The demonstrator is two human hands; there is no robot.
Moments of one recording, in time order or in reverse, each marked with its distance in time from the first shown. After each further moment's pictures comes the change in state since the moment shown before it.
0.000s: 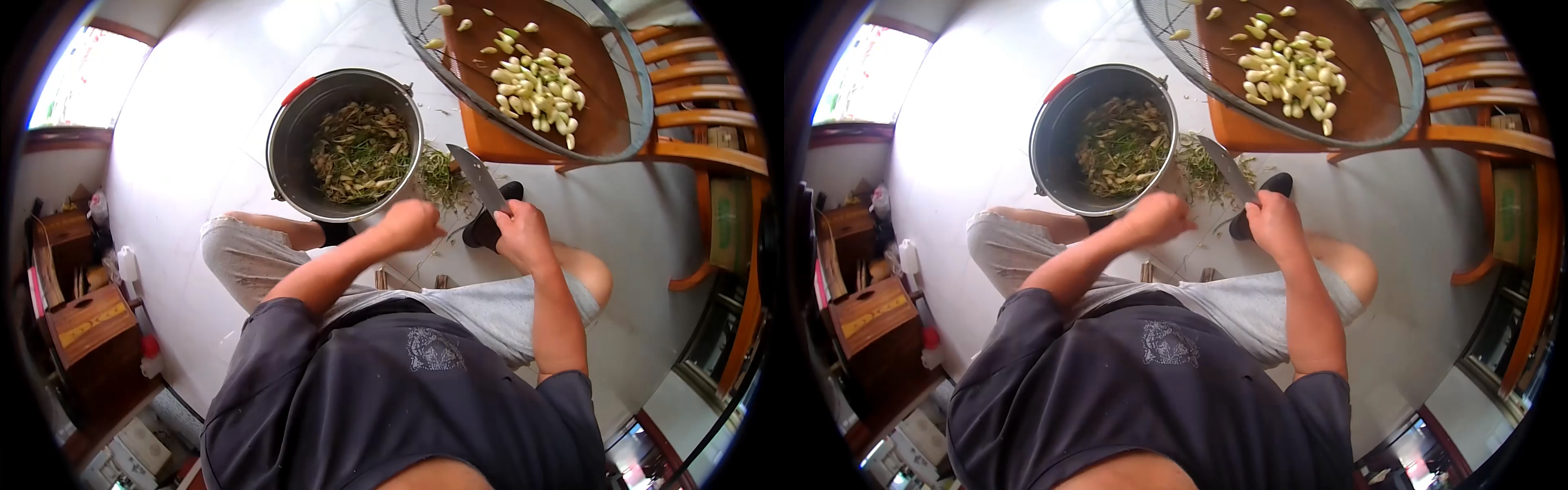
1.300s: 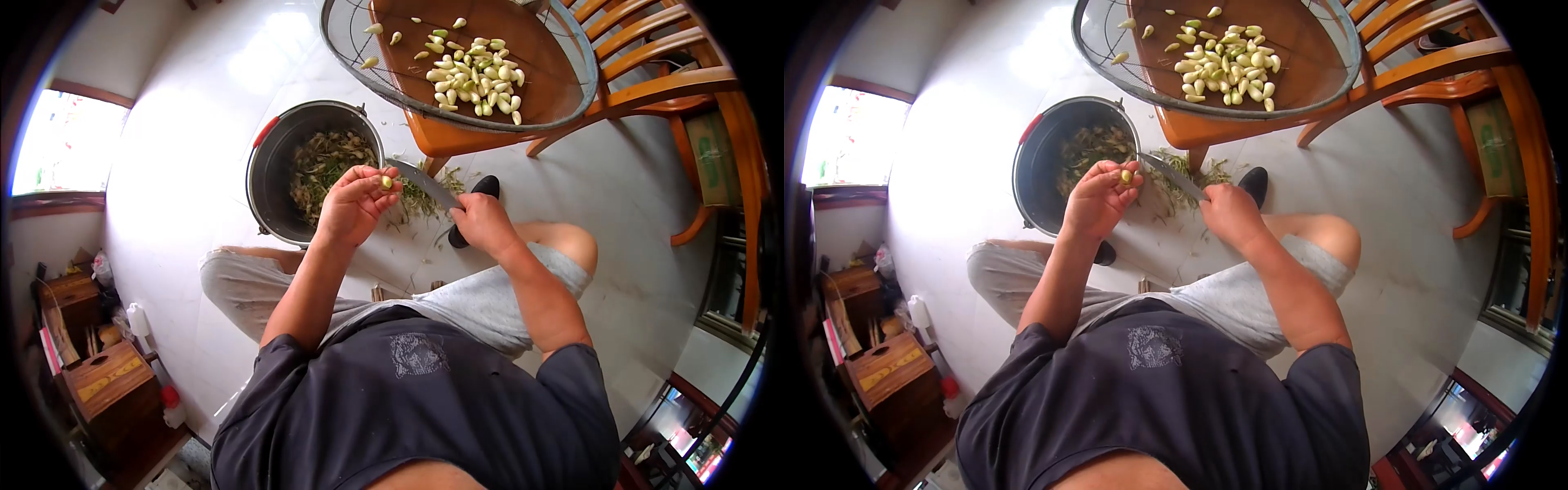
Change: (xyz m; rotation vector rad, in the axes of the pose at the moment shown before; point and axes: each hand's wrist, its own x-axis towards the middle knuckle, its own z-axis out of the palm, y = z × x) left_hand -0.021 0.005 -0.049 -2.027 0.226 0.206; right_hand -0.008 -0.007 0.010 0.026 -0.045 -0.027
